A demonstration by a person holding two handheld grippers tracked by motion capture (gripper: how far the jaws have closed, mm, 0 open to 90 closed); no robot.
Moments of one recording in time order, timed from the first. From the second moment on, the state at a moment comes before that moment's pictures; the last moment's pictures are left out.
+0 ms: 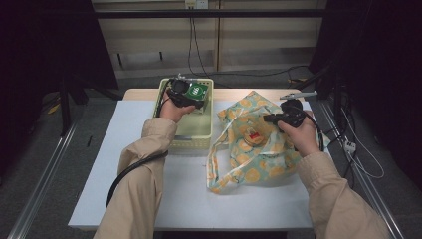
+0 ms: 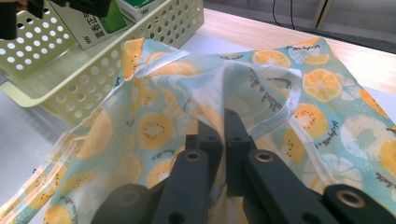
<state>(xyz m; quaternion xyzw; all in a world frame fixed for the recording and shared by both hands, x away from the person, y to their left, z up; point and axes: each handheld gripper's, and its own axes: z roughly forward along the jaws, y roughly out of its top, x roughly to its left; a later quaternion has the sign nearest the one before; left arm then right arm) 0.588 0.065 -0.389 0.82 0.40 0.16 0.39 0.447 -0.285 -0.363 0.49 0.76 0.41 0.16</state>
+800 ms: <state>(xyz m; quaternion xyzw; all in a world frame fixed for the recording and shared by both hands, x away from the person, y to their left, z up) 0.605 0.057 -0.404 0.81 0.42 0.18 0.37 0.450 -0.287 -0.366 0.49 0.76 0.40 0.16</state>
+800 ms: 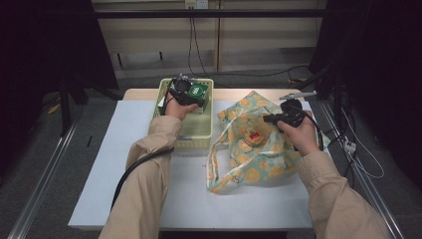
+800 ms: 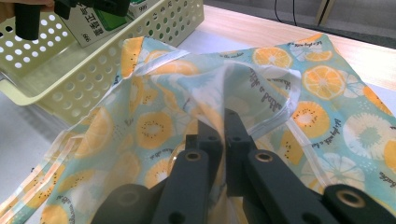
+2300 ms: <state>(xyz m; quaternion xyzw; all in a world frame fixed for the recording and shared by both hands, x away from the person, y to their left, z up) 0.578 0.070 -0.416 0.81 0.43 0.17 0.34 0.441 -0.293 -0.380 0.49 0.76 0.40 0.15</state>
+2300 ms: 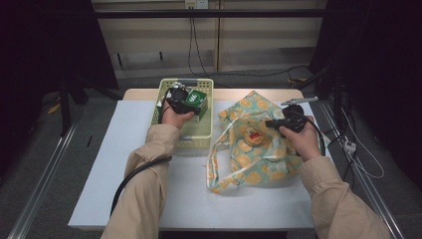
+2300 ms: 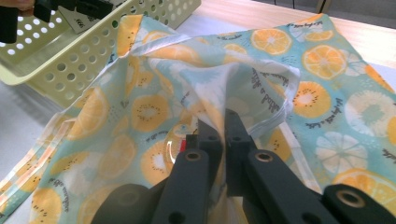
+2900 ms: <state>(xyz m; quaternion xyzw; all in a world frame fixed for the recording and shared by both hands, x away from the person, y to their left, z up) 0.585 0.060 -0.417 0.81 0.46 0.17 0.33 0.442 -0.286 -0.379 0.48 0.77 0.40 0.15</state>
